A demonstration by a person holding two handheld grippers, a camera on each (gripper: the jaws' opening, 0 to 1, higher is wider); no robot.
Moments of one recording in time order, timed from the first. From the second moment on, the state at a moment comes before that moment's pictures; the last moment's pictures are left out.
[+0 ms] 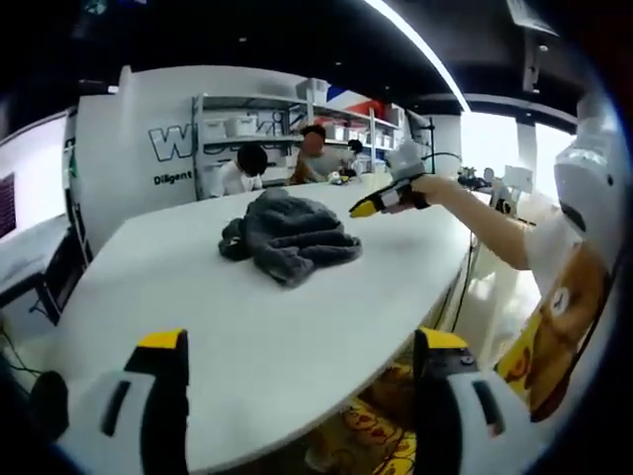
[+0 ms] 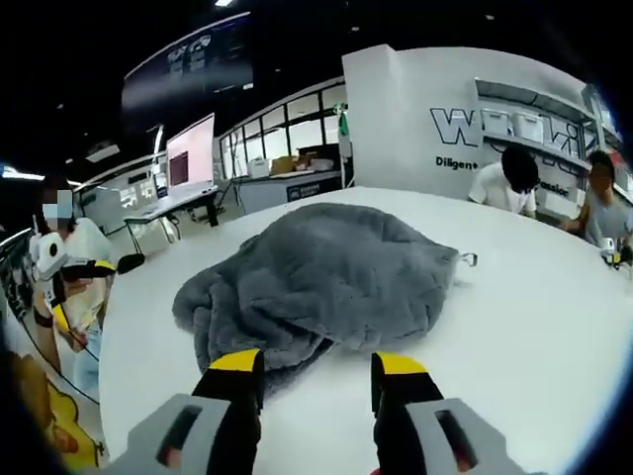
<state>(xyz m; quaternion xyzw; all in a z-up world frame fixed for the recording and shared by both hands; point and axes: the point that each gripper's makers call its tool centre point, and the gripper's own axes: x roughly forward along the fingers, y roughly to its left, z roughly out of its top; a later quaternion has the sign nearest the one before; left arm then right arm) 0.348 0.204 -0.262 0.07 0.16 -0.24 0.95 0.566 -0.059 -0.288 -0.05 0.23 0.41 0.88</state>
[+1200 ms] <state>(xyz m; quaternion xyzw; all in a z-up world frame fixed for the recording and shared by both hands) 0.340 0.203 -0.258 0.07 0.16 -0.25 0.95 0.572 -0.051 -0.255 -0.03 0.20 0.42 0.89</state>
